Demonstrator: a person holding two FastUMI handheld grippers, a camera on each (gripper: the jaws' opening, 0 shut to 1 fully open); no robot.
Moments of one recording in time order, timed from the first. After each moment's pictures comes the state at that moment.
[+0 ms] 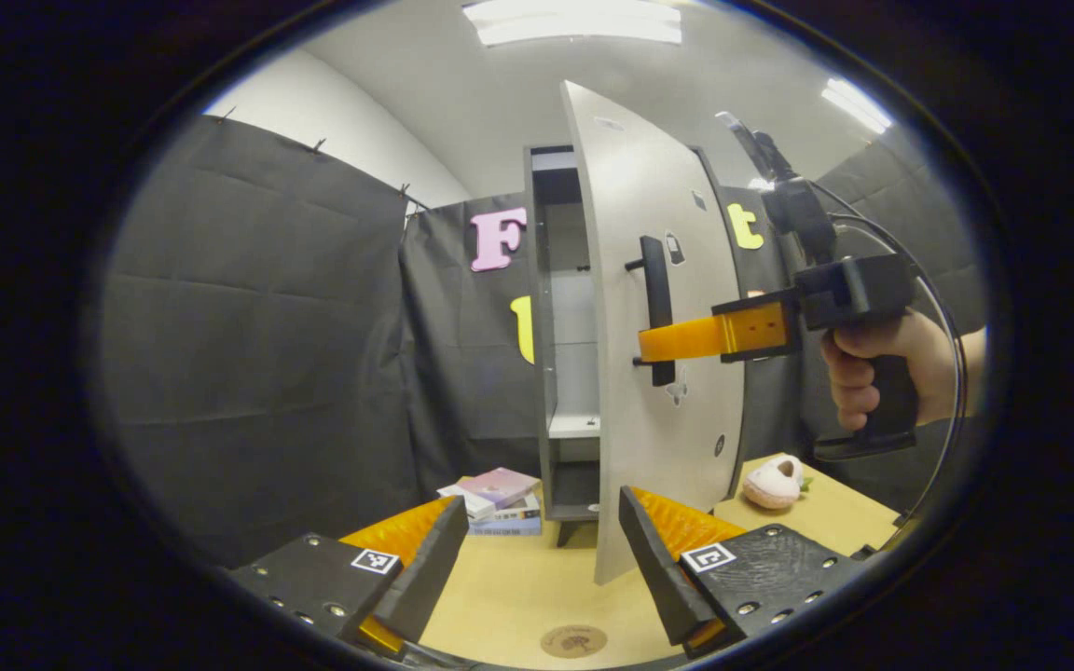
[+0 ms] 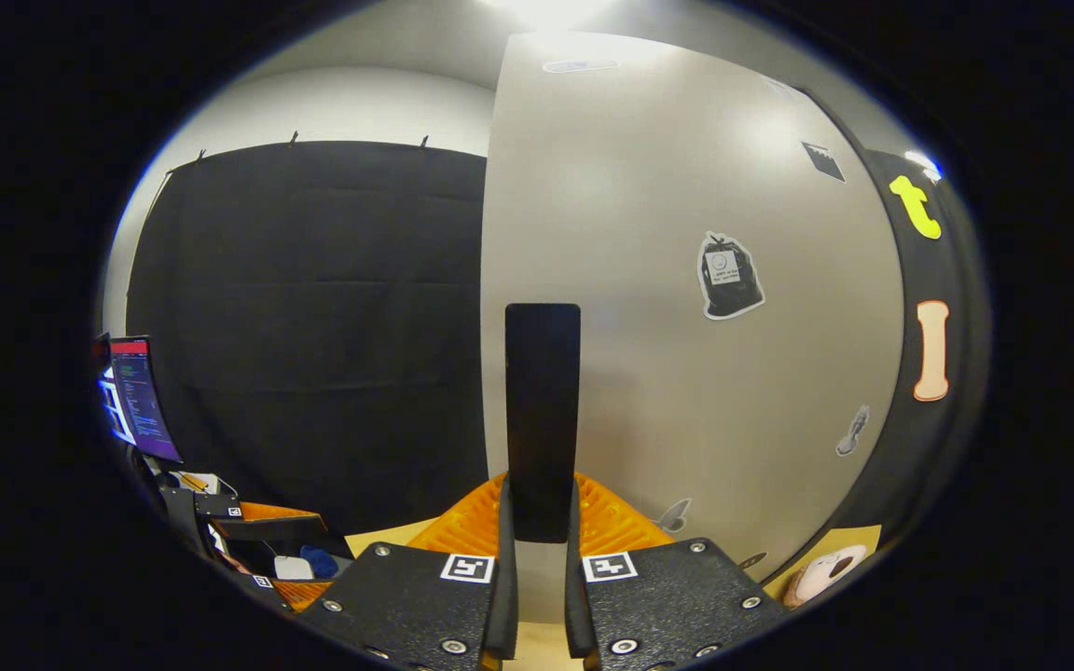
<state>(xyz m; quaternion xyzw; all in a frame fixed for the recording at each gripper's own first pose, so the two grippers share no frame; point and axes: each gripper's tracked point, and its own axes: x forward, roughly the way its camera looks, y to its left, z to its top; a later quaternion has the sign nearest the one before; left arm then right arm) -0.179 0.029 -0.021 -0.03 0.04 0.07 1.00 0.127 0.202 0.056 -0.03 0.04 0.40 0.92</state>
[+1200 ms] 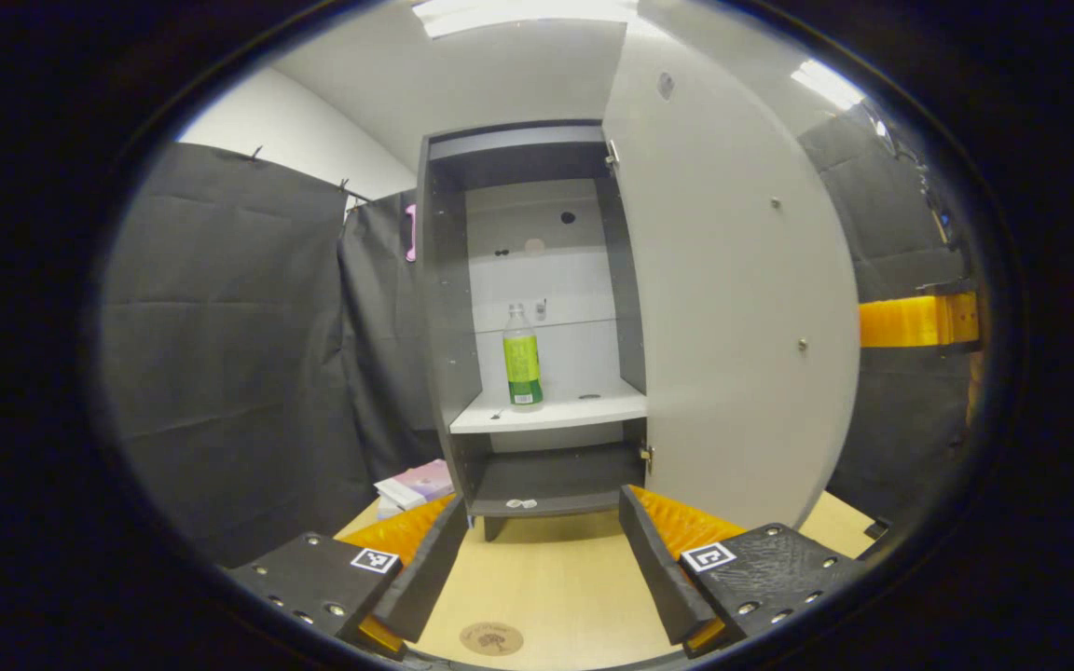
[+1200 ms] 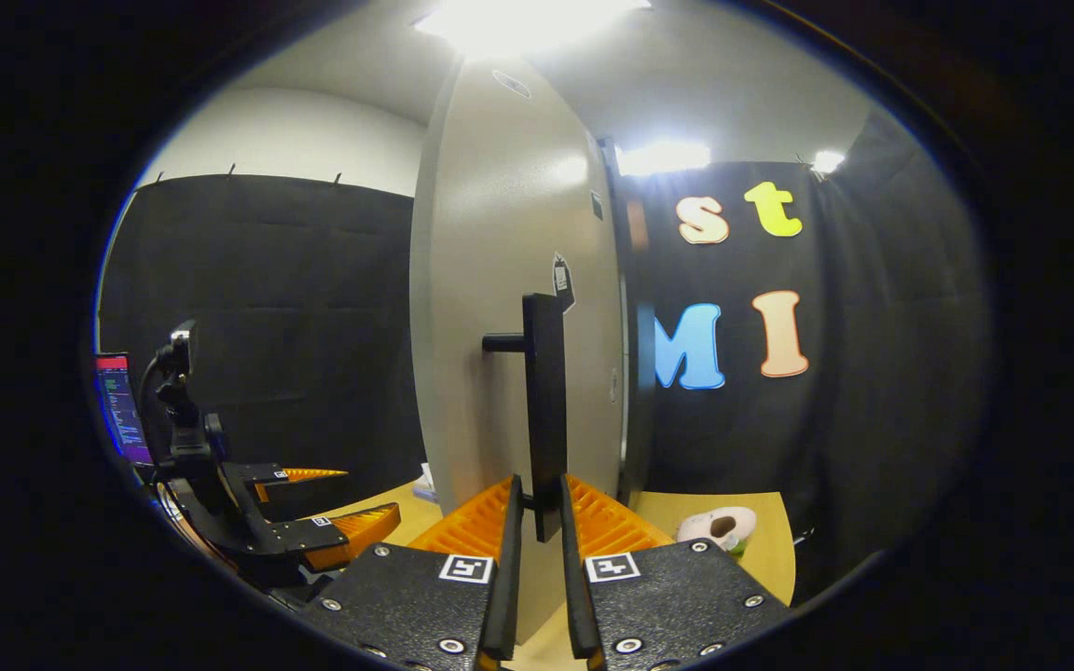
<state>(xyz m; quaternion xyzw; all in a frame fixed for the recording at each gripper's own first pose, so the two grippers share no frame) -0.132 -0.106 0.000 0.00 0.07 0.02 1.00 0.076 0.076 0.049 0.00 0.01 0.22 0.98</state>
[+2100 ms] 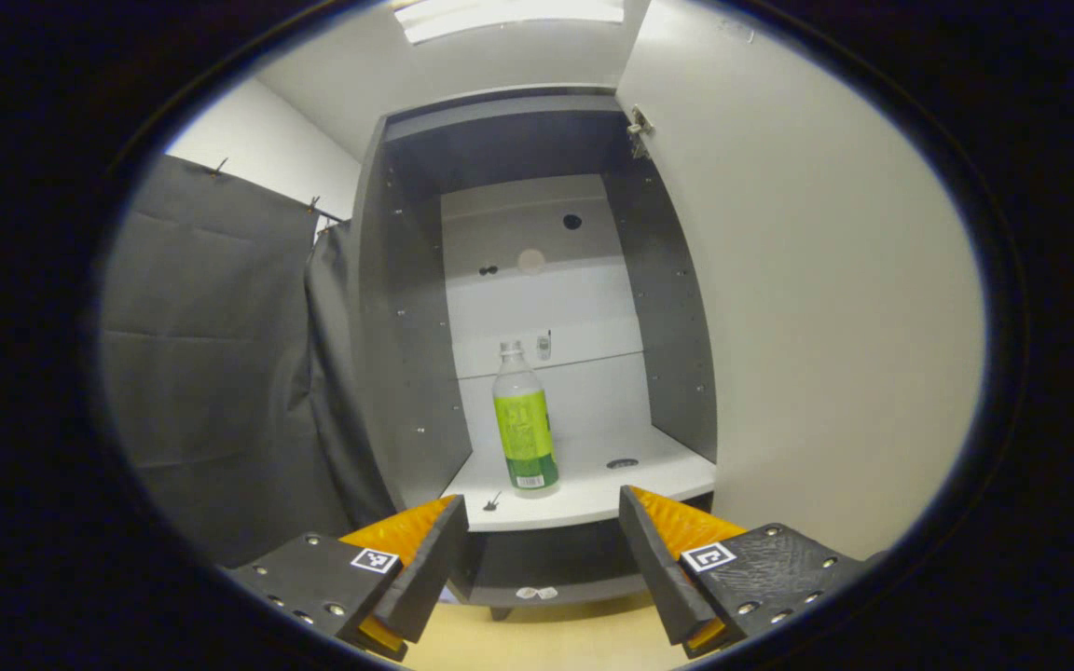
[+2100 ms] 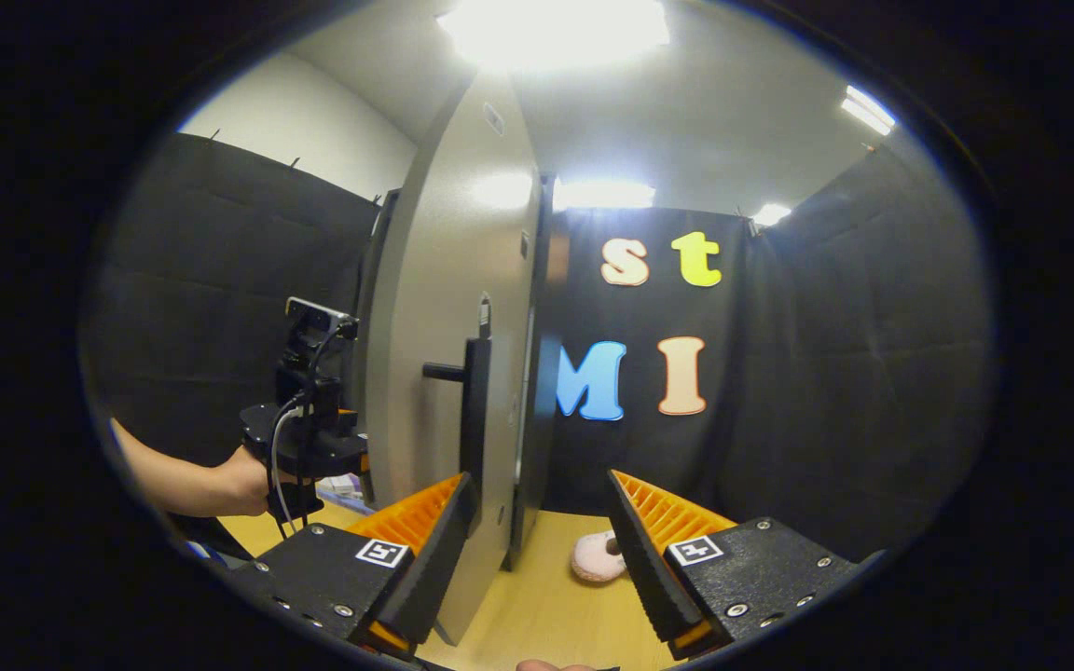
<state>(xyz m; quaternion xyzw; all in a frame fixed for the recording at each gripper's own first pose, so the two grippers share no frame) 0.092 -0.081 0.021 0.03 0.01 0.00 1.00 0.080 -0.009 0.070 -0.04 -0.04 0.06 1.00</state>
